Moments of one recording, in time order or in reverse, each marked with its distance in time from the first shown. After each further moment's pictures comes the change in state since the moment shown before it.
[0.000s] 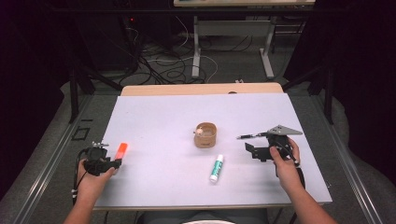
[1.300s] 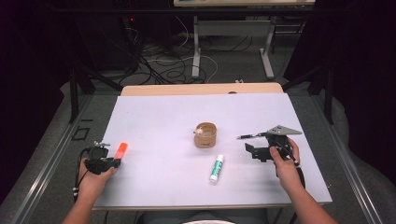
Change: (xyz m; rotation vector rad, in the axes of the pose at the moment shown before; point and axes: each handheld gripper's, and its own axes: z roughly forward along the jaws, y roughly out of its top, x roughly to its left) left arm 0.002 0.002 0.008 0.019 -0.005 0.008; right arm -0.002 -0.001 0.001 0.012 0.009 -0.006
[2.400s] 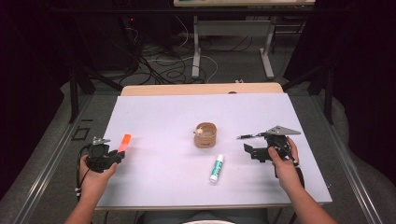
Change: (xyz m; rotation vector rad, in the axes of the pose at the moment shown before) left arm -0.021 0.010 -0.026 -0.180 -0.060 0.014; right arm 0.004 0.000 0.002 0.005 0.014 0.014
